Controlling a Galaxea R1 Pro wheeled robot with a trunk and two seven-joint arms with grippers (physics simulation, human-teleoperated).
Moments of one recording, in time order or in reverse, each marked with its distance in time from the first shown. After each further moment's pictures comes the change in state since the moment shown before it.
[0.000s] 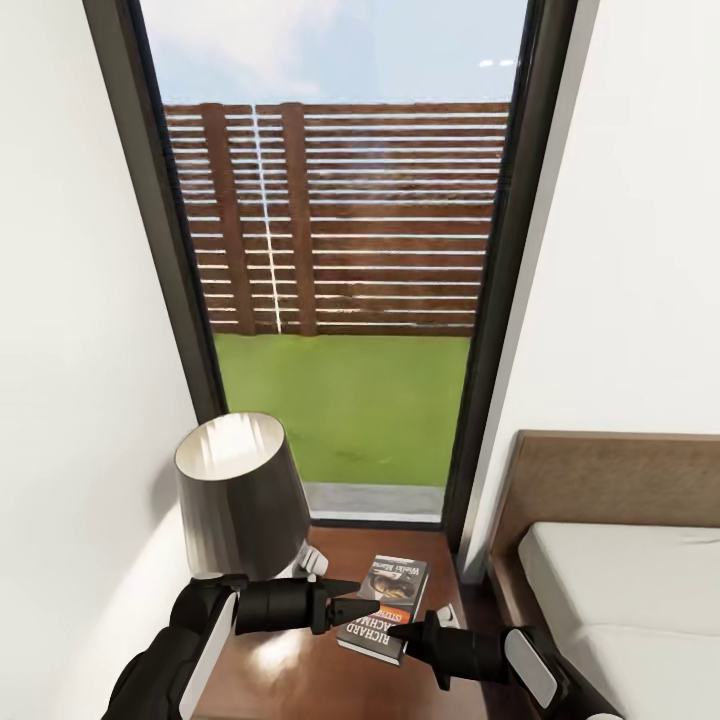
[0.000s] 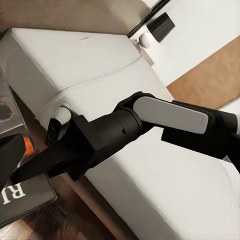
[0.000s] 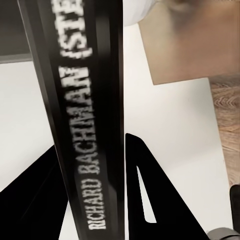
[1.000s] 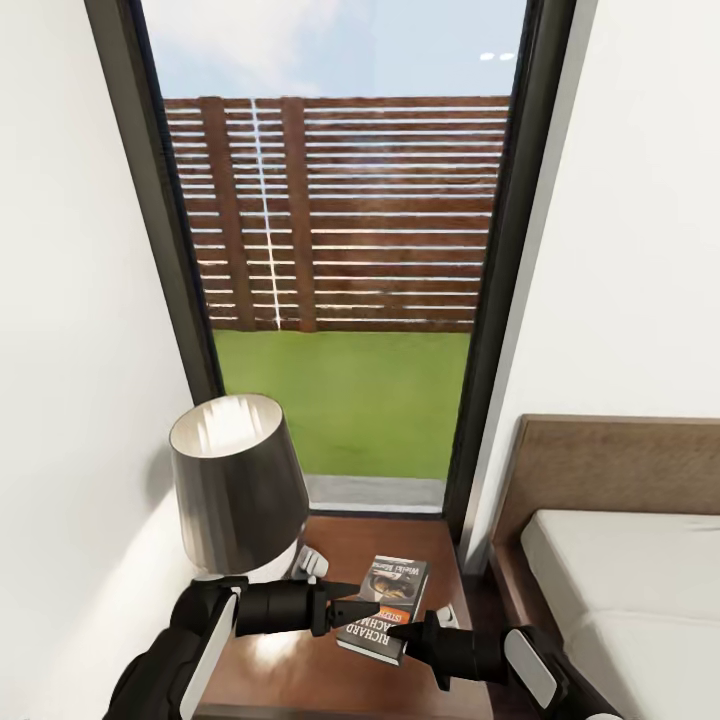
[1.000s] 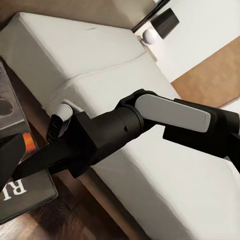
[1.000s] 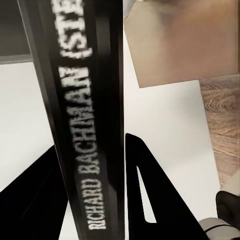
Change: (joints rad) left arm 0.000 0.000 0.000 0.014 -0.001 0.000 0.001; right arm 0.000 0.001 0.000 0.000 0.002 0.000 -0.001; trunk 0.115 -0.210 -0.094
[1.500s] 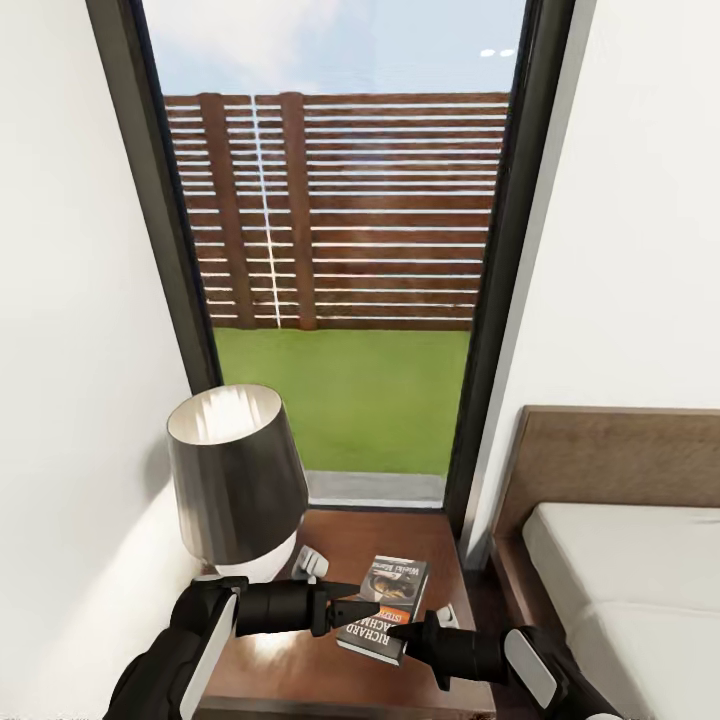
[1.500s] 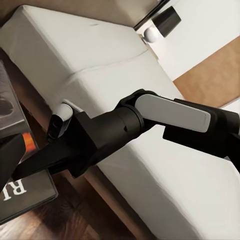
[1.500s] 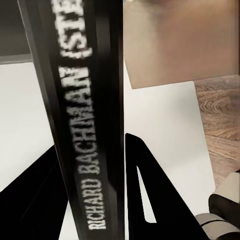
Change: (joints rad) left arm 0.000 0.000 0.000 0.000 0.000 0.000 0.000; right arm 0.000 0.000 0.001 0.000 -0.001 0.000 0.000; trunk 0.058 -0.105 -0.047
